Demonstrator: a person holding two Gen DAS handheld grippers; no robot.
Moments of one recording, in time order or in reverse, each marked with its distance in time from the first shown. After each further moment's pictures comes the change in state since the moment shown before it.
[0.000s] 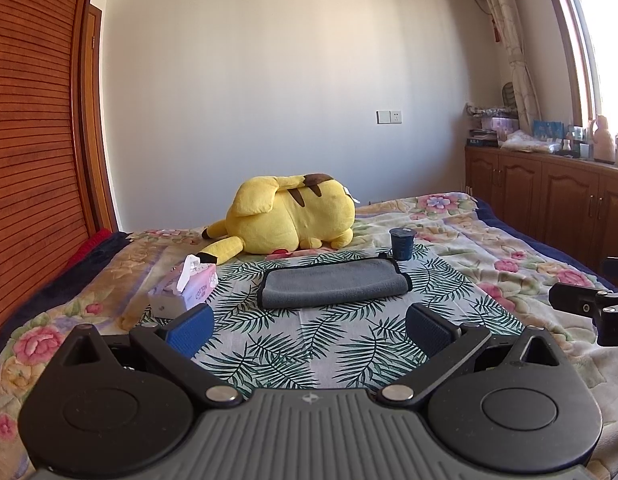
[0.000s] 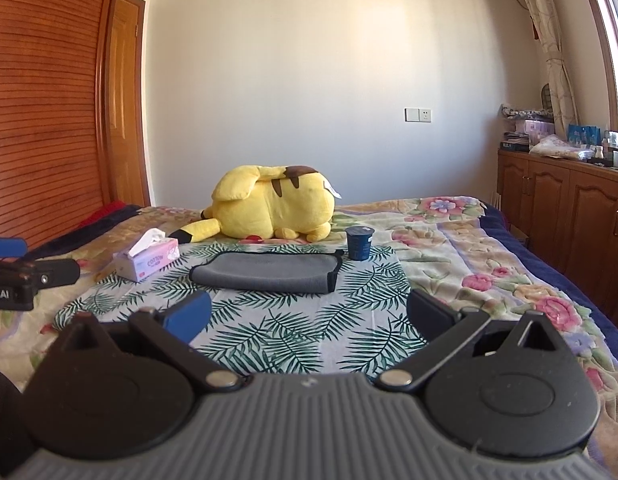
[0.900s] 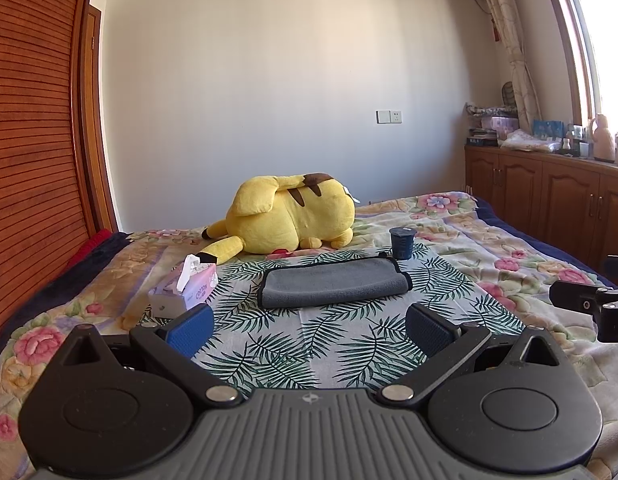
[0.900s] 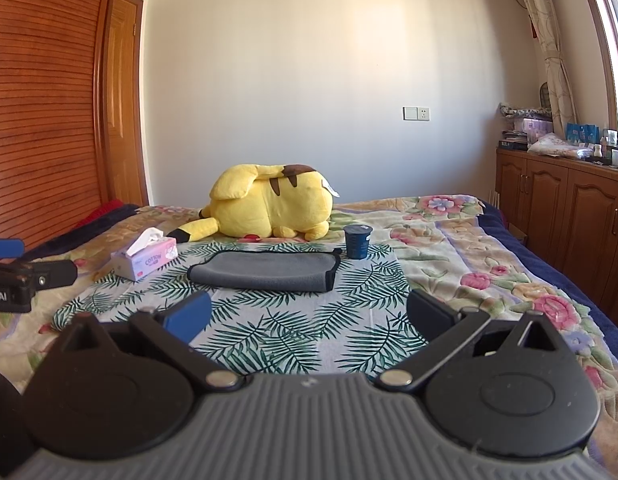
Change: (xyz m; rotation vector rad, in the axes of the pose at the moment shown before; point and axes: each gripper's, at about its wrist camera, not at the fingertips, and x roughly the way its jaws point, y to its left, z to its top) left arm 0.000 0.002 -0.001 0.001 -0.001 -0.001; right arm 0.000 -0.002 -0.001 0.003 0.001 -0.002
